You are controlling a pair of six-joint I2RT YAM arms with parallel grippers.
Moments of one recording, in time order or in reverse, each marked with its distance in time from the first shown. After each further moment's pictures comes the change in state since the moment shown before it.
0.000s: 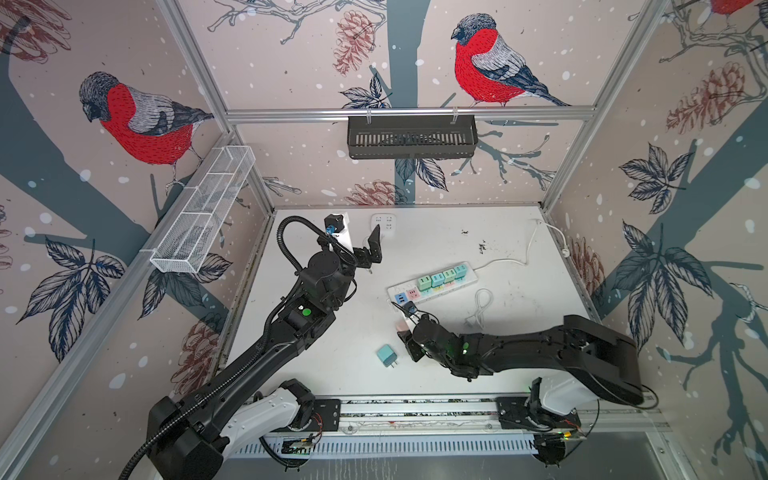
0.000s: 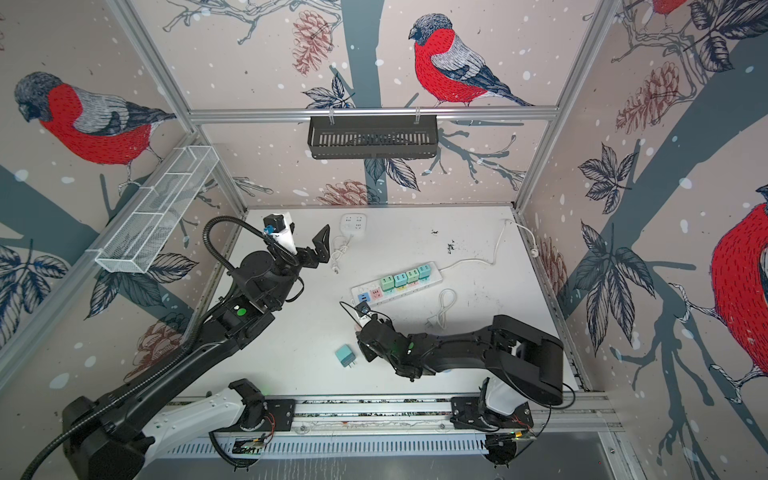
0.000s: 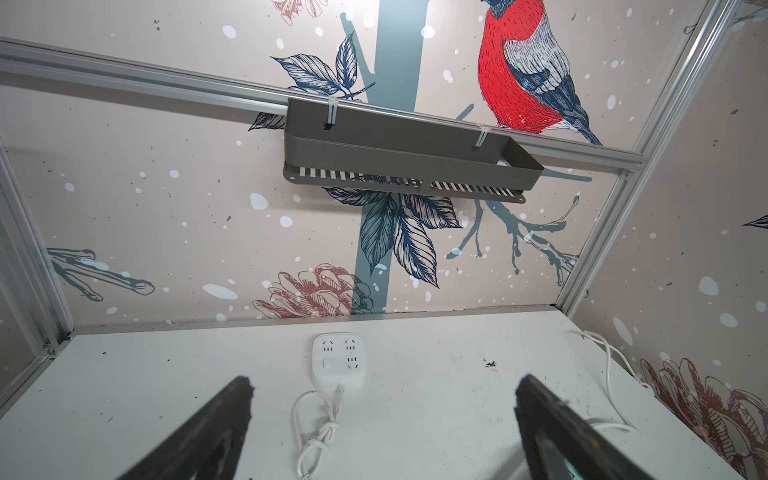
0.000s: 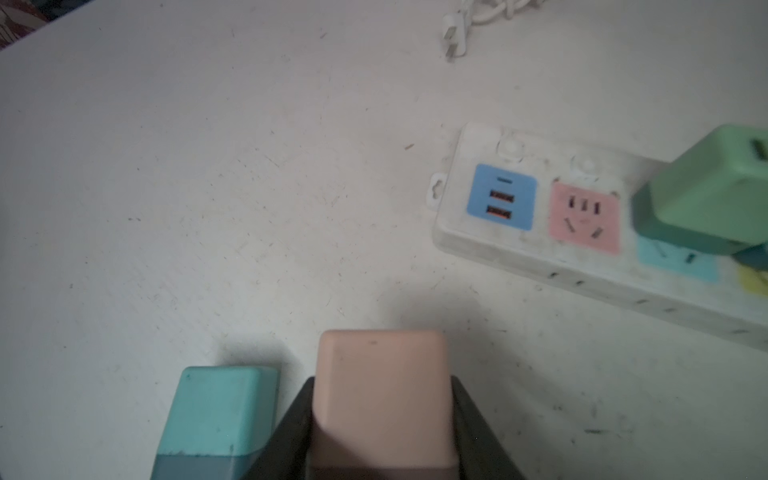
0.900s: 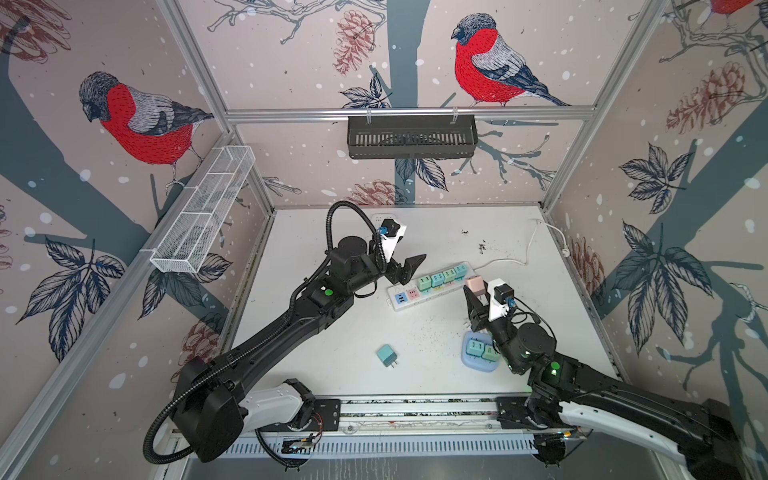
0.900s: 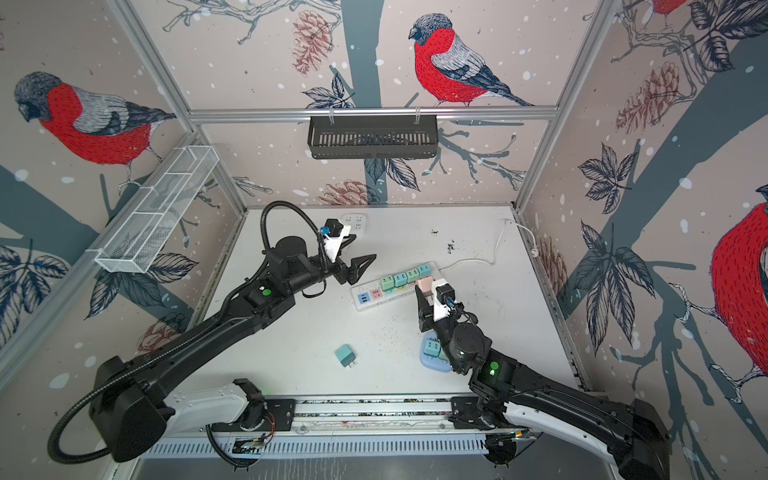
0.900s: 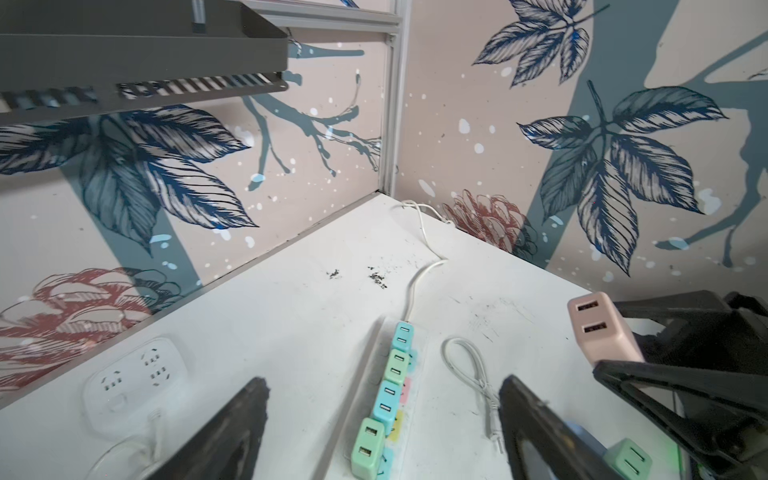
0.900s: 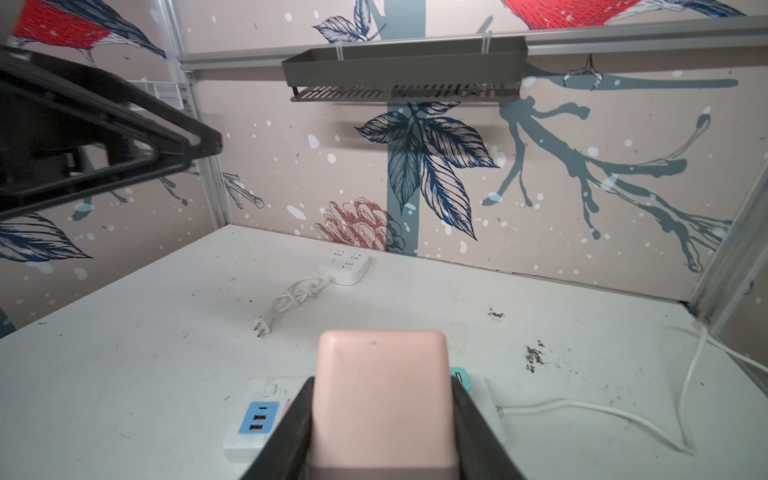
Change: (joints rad) left arm -0.045 0.227 0.131 -0.098 0.654 0.163; right arm -0.157 -0.855 -0.307 0.164 0.270 -0.386
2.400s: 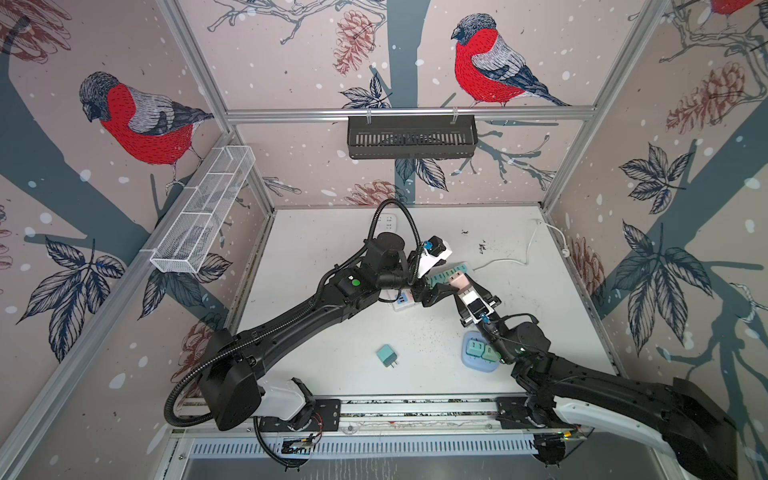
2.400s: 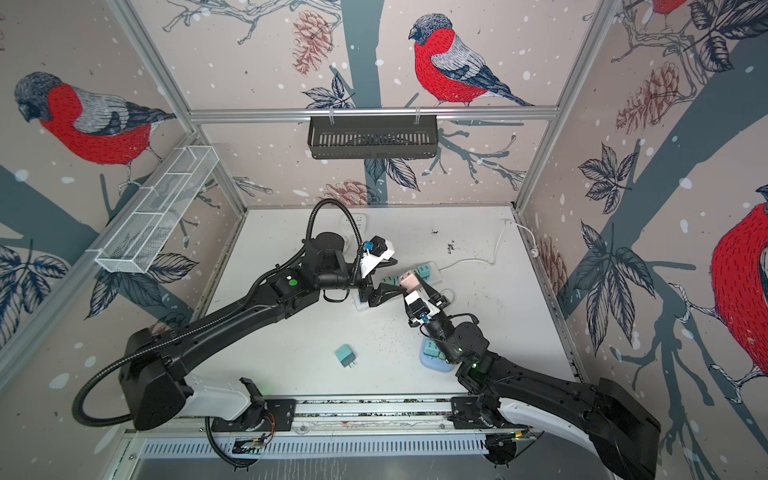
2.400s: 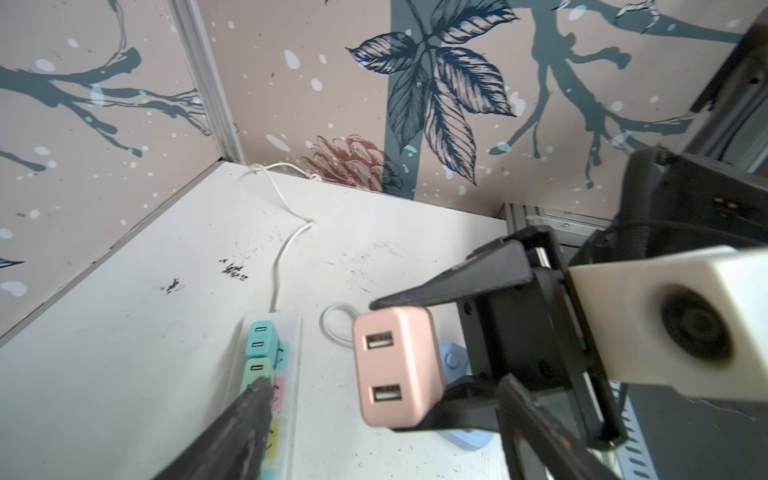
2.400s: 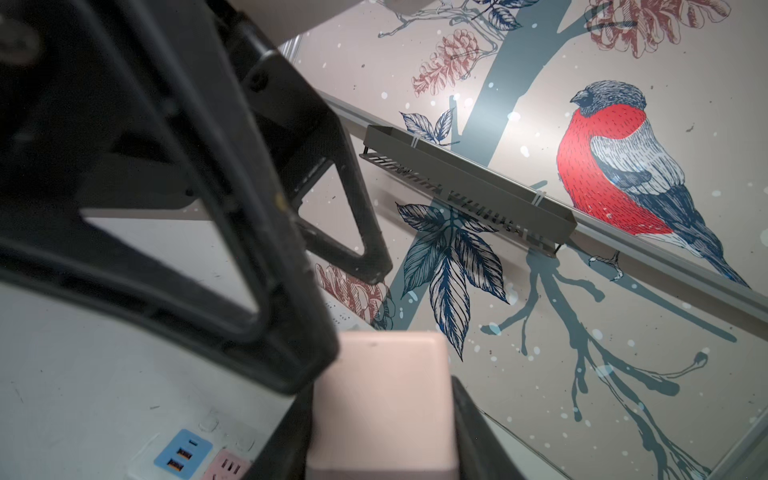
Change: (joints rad) left arm -0.132 0.145 0.164 -0.208 0.264 0.129; right arm -0.097 0.251 -0.092 0.544 -0.294 -0.503
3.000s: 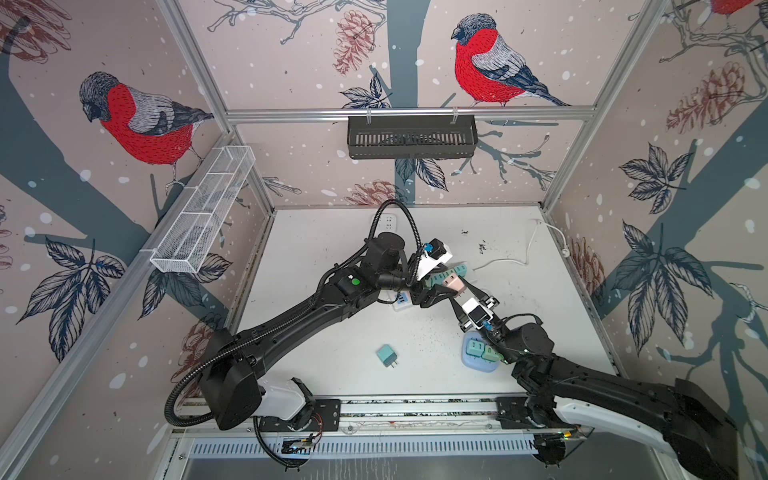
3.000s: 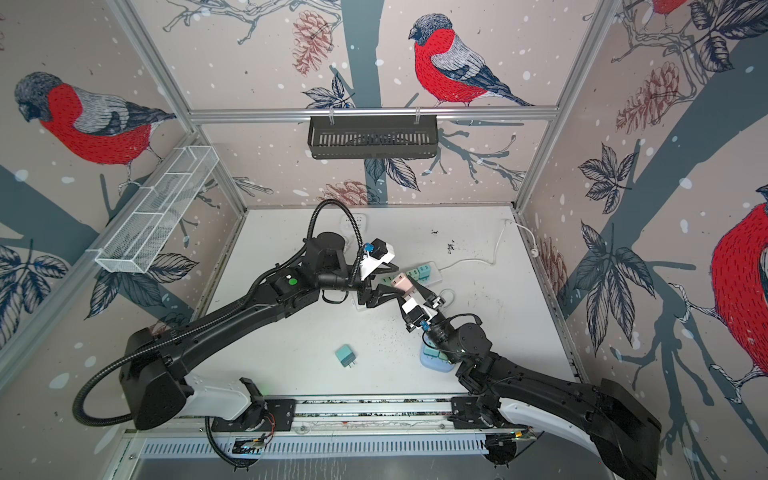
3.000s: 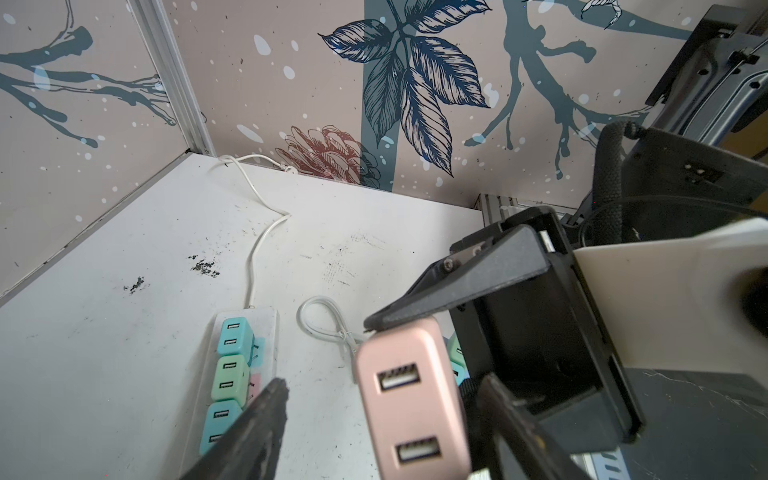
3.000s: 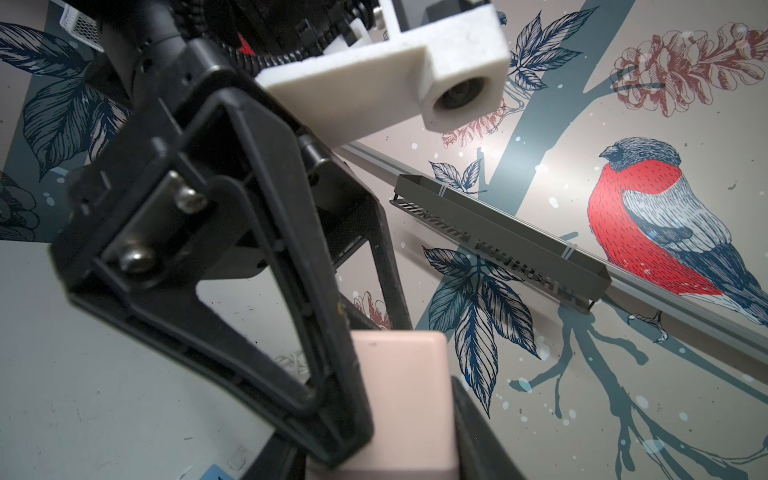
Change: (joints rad) left arm -0.002 0.016 0.019 -0.037 0.071 0.008; right arm 0.010 0.001 0.009 0.033 -0.115 -0.022
